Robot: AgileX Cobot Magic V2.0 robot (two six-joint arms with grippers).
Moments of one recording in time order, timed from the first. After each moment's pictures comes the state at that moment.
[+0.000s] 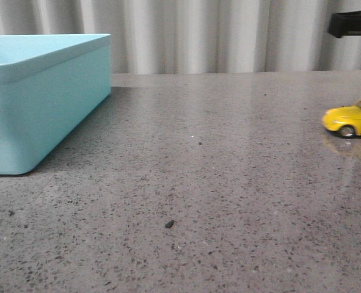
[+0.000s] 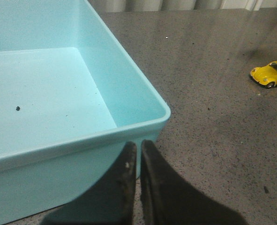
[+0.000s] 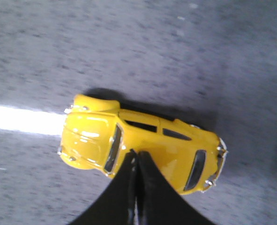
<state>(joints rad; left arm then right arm) -0.46 0.48 -0.43 -0.26 0.37 0.05 0.01 1.61 -1.30 0.02 1.08 -0.04</state>
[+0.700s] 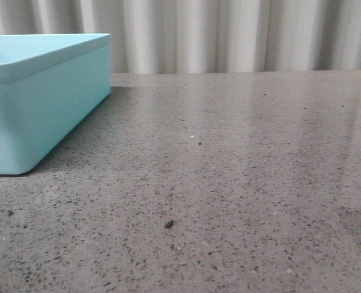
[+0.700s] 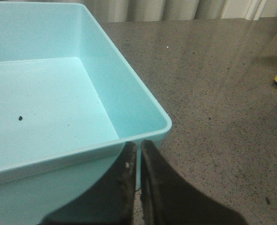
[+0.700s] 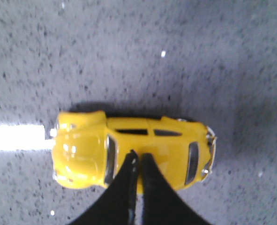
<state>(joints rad) -0.46 0.48 -0.43 -0.26 0.34 0.05 -0.08 1.57 -1.30 -0.10 1.06 -0.01</state>
